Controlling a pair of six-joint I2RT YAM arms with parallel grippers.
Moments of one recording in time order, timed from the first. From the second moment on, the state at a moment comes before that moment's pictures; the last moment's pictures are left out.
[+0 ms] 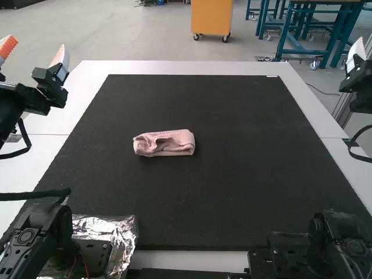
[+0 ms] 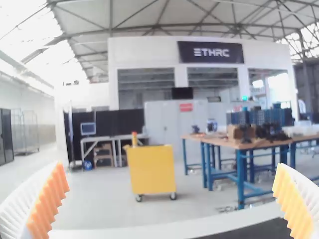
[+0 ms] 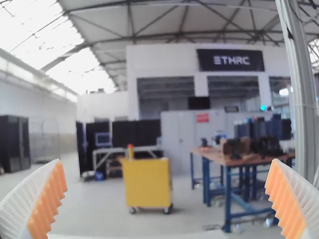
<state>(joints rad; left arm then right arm) -0.01 0.00 0.53 -0.08 0.17 -0.01 -0.04 0.01 0.50 0.01 0.02 0.04</state>
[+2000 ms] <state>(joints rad) 0.11 0.01 0.01 -0.03 0.31 0.15 -0.04 0.01 0.01 -0.08 0.00 -0.02</state>
